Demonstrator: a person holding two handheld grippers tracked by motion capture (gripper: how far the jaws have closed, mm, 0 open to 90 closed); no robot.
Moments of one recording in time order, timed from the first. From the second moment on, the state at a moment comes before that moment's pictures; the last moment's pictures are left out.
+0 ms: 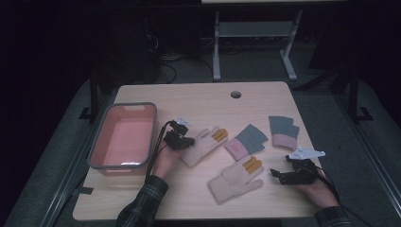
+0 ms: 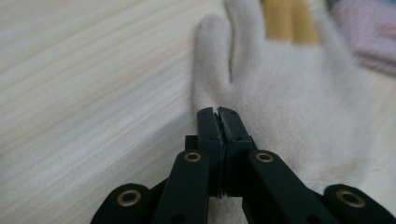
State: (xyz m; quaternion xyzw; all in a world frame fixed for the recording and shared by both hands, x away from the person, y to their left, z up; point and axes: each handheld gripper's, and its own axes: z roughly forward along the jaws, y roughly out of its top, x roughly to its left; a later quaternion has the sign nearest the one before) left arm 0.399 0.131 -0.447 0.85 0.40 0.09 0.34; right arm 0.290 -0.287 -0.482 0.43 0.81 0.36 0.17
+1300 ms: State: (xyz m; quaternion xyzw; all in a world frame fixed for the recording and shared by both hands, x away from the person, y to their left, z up) left arm 0.355 0.140 -0.392 0.84 0.32 0.10 0.43; right arm 0.288 -0.184 -0.468 0.30 0.88 0.38 0.05
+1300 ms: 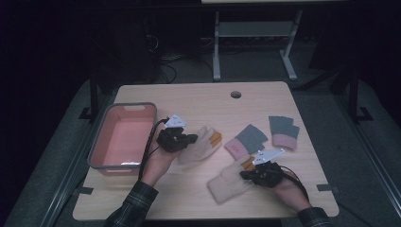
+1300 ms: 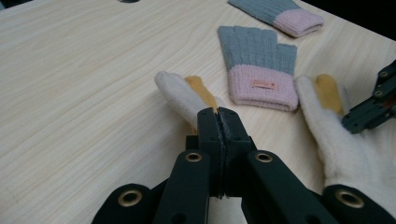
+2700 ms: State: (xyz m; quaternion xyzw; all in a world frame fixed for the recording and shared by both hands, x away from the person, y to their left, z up) left arm 0.307 0.088 -0.381 0.87 0.16 0.15 0.44; right arm 0.296 -0.161 -0.469 0.29 0.88 0.38 0.04
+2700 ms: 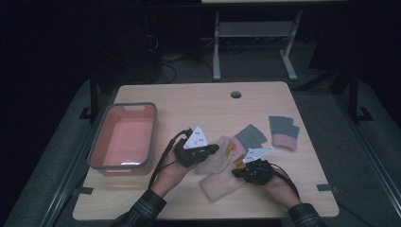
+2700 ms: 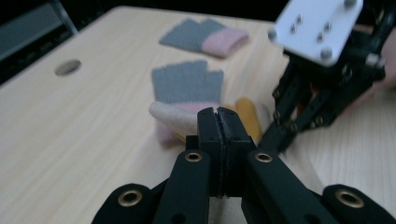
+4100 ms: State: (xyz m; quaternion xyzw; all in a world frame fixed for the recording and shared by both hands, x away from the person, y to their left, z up) left arm 0.289 0.087 -0.395 0.88 0.12 0.12 0.44; right arm 0.295 -0.161 -0.468 0.30 0.88 0.38 0.04
